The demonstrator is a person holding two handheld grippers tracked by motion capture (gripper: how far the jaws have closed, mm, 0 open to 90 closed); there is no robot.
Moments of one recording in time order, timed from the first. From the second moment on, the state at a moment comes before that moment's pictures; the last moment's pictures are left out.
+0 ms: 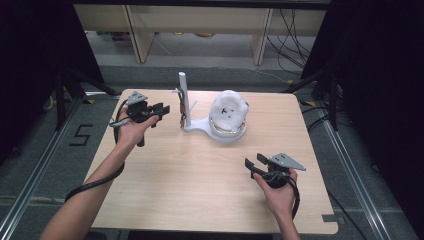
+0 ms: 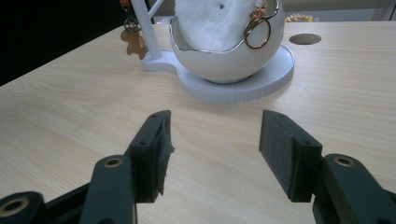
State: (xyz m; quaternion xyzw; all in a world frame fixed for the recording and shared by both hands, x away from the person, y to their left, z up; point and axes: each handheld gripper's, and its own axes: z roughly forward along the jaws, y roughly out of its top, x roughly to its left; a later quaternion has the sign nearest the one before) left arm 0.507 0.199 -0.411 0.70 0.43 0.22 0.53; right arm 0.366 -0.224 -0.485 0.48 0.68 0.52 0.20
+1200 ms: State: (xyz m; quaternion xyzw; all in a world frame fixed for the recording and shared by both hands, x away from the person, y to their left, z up) left arm 0.397 0.258 -0.460 0.68 0.44 0.26 0.53; right arm 0.368 -0.233 -0.487 0.48 0.68 0.51 0.22
